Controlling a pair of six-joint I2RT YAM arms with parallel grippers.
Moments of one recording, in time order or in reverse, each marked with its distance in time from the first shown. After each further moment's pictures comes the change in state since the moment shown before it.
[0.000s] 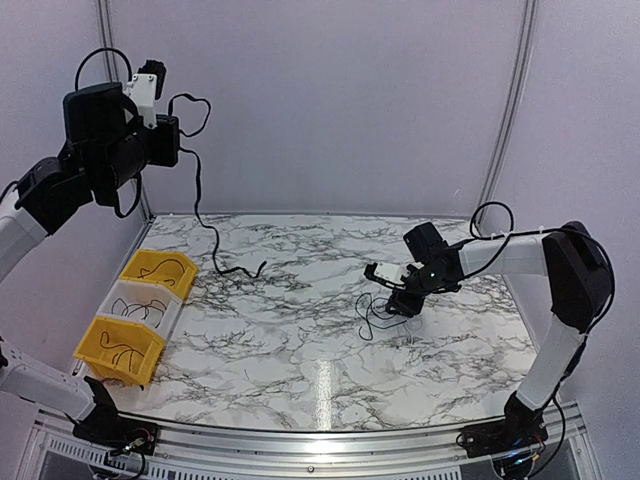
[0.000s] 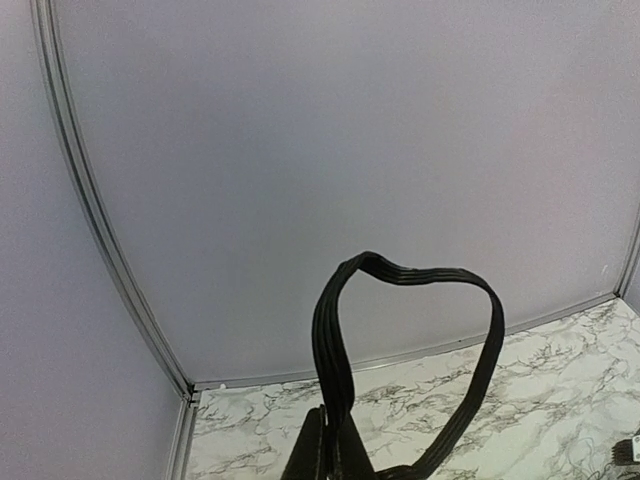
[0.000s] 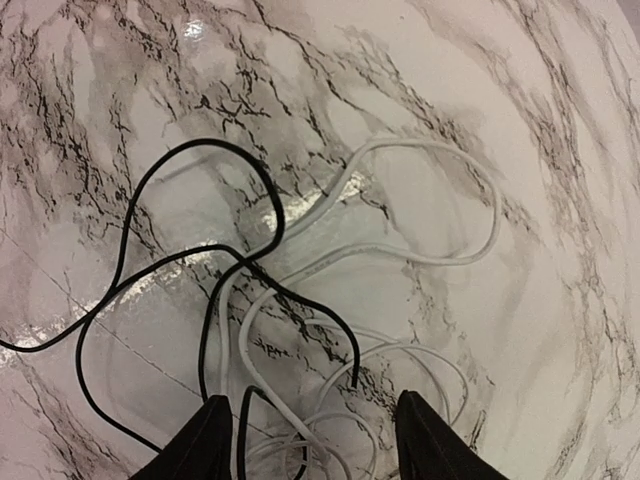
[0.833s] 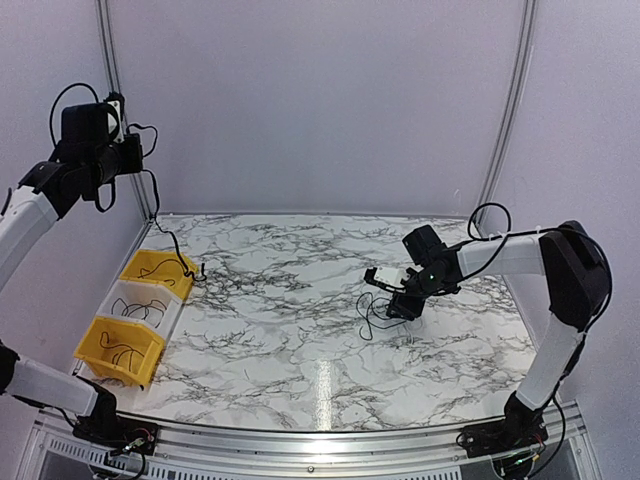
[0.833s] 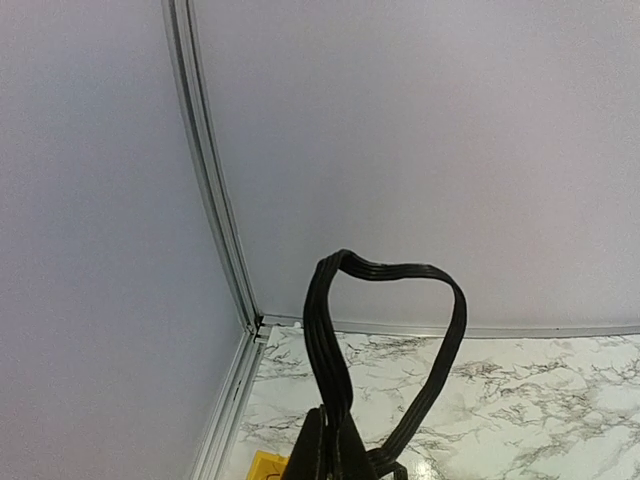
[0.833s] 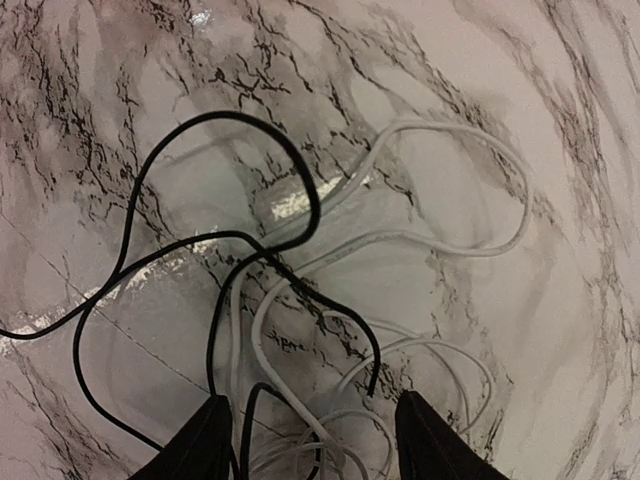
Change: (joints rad) left arm 0.466 0.038 -0.086 -0.048 0.221 -0.140; right arm 0.000 0.012 -0.005 -0.012 -0.001 -0.018
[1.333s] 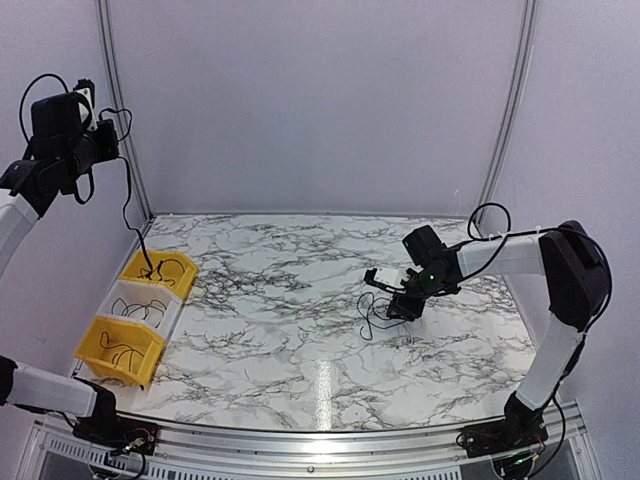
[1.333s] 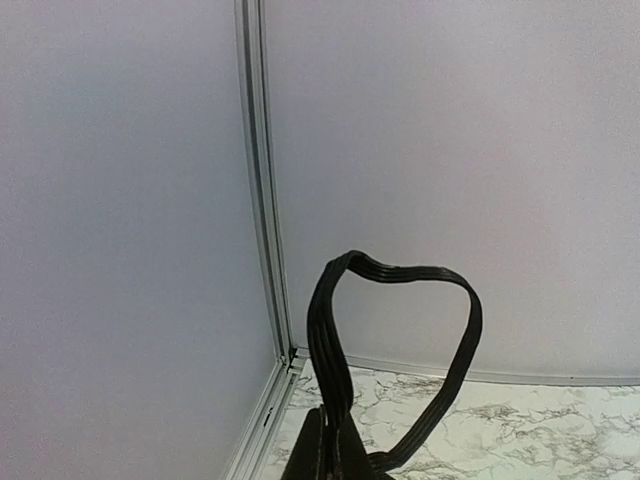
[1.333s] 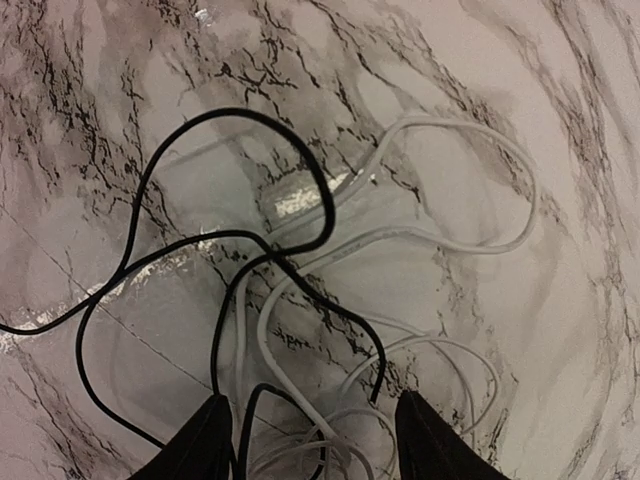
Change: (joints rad) left arm 0.089 -0.066 0.048 0.000 -0.008 0.007; right arm 0.000 0.003 0.000 -0.008 -0.003 -0.005
